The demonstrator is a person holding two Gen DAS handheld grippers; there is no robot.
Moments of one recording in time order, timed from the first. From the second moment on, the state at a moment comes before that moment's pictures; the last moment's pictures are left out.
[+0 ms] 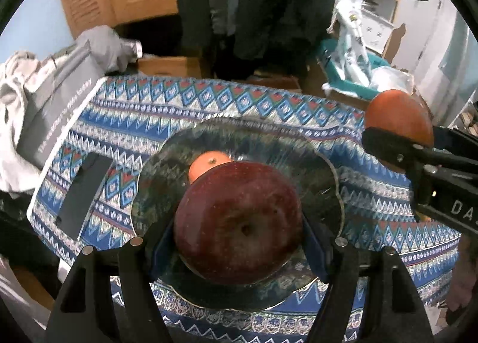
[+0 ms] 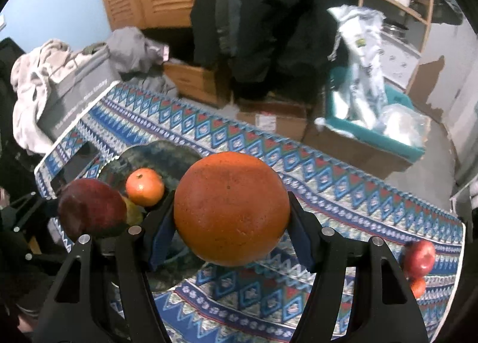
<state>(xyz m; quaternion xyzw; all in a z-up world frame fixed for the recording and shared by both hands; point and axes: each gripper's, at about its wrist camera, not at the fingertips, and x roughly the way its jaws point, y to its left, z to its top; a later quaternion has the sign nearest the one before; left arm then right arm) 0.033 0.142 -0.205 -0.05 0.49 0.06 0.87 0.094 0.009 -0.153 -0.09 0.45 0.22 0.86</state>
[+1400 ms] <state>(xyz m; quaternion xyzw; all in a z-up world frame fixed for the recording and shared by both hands) 0.033 0.146 -0.233 -0.07 0.53 0.06 0.84 0.111 0.032 -0.207 -0.03 0.54 0.27 0.80</state>
